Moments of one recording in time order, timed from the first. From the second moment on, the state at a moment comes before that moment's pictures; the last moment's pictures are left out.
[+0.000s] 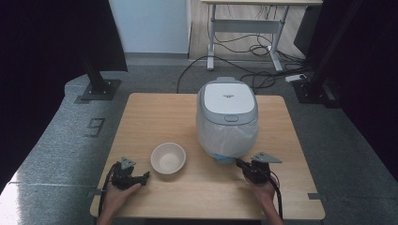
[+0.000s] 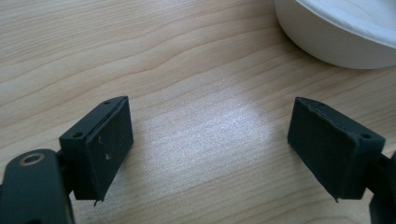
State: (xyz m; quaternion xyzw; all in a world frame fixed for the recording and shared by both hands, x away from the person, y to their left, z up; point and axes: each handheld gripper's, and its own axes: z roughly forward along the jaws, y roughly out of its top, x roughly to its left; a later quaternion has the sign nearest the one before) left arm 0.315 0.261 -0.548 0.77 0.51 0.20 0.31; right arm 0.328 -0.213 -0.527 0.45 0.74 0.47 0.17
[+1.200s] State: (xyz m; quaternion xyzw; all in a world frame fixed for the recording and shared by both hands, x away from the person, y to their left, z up) left arm 0.315 0.260 -0.548 0.77 0.52 0.20 0.31; right arm 0.347 -0.185 -0.541 0.44 0.75 0.45 0.21
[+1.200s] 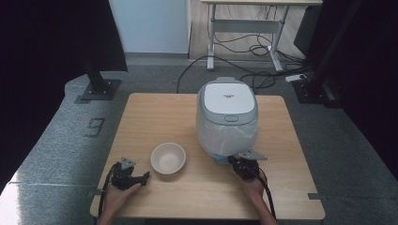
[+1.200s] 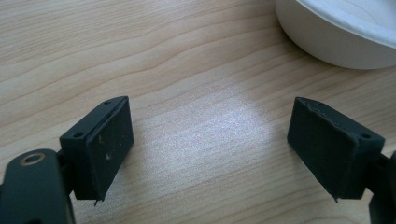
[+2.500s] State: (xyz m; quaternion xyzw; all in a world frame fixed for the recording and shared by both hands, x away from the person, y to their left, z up) left arm 0.314 0.260 -0.548 0.77 0.52 0.20 0.31; right arm 0.349 -0.181 -0.549 0.45 0.76 0.42 0.20
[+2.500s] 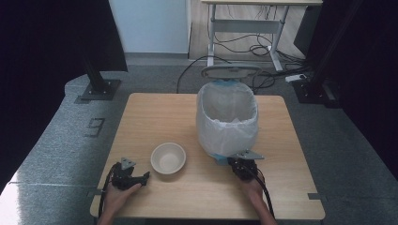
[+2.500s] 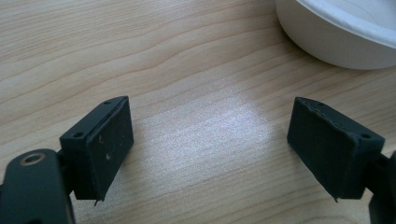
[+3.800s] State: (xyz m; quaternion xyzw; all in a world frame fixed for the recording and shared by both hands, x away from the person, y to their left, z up) left arm 0.309 0.254 -0.511 0.75 0.51 0.21 0.37; right arm 0.349 -0.182 -0.549 0.46 0.76 0.42 0.19
